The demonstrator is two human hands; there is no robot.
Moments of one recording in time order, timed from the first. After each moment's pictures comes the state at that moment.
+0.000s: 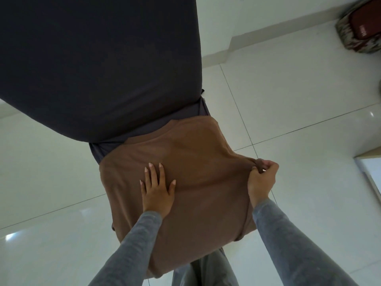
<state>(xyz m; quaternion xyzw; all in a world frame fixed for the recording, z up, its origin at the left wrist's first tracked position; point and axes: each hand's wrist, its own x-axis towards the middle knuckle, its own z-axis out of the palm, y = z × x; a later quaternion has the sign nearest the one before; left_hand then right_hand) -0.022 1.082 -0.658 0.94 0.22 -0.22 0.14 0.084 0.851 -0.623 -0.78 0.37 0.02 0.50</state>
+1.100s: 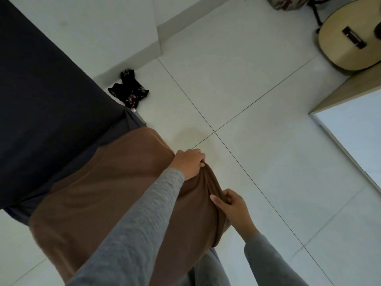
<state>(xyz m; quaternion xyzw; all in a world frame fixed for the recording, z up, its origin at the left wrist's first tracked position) 0.166 0.913 -0.664 0.89 -0.24 -0.36 0.14 0.021 0.769 -0.652 -0.74 0.32 0.25 0.54</state>
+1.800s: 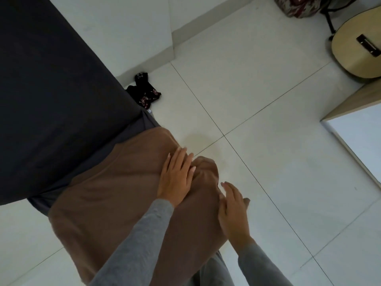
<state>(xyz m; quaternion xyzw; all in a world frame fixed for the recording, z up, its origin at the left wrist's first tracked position) 0.100 0.974 -0.673 0.97 -0.13 -0.08 0.16 0.007 0.808 -0.656 -0.92 0.16 0.15 0.31</state>
